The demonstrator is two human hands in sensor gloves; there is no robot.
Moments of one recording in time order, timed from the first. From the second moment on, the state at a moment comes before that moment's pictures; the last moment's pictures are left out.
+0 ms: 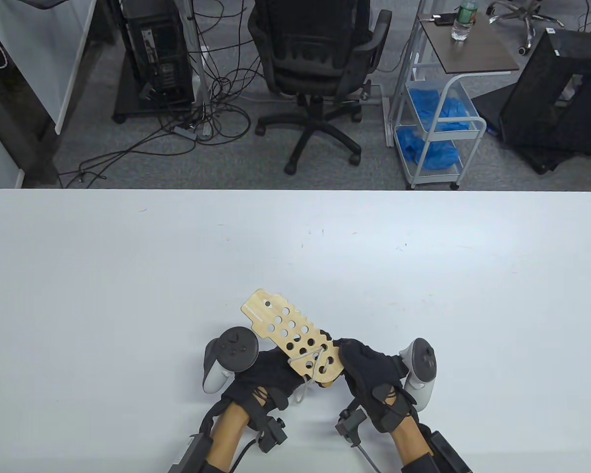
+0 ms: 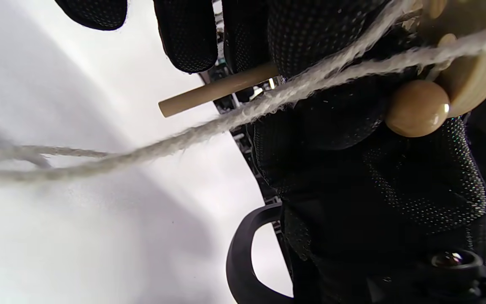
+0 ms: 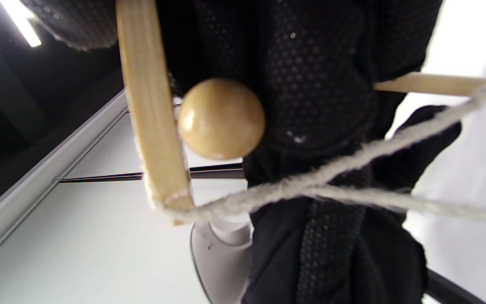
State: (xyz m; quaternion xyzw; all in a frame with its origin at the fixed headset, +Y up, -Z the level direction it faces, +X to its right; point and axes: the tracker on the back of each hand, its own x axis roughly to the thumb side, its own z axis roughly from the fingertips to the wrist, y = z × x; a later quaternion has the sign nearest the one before) left_hand -0.110 -0.744 -0.267 -0.16 -0.24 0.51 0.81; right_hand 0.118 -0.738 -0.250 0.14 0.05 0.59 0.79
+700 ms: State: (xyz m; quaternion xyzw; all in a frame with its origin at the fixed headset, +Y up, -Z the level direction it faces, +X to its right) left_hand -0.111 -0.738 -0.269 -0.16 -0.25 0.49 0.82; right_hand 0.111 -0.739 -0.249 0.16 0.08 0.58 0.79
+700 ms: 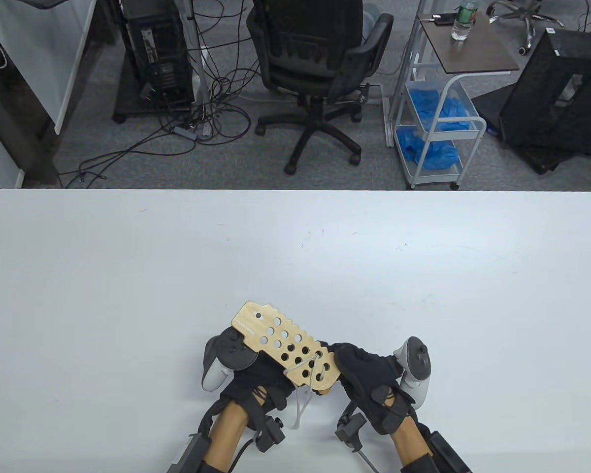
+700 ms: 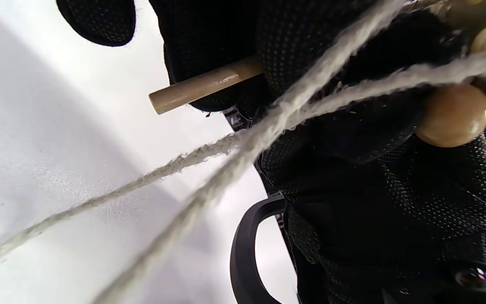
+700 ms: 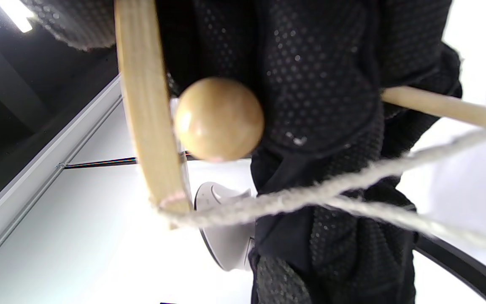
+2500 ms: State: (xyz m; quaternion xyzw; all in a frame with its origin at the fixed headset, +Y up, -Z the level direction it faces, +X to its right) left_hand -0.223 -0.742 -0.277 0.08 0.07 0.49 0.86; right_hand 0.205 -0.768 -0.263 -0.07 -0.02 0.54 0.84
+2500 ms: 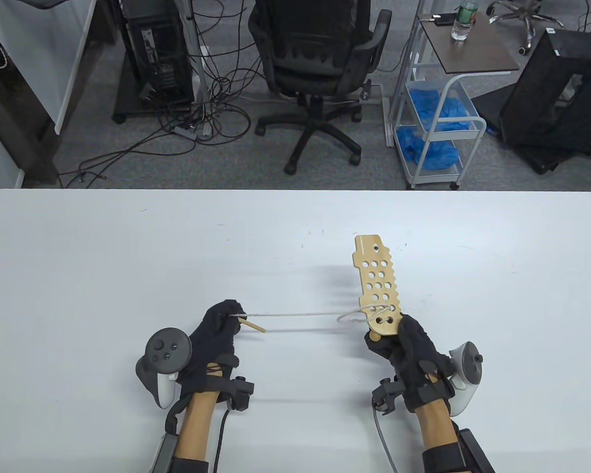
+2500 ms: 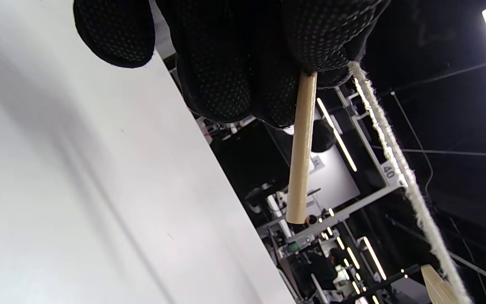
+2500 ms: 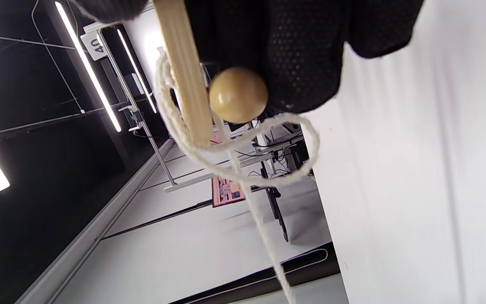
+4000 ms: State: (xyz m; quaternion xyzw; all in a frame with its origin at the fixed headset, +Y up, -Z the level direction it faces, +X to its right) left_hand -0.265 -0.758 -0.271 0.09 0.17 0.64 0.75; right_hand 0.251 -0.784 -0.259 -0.15 -0.11 0.47 0.86
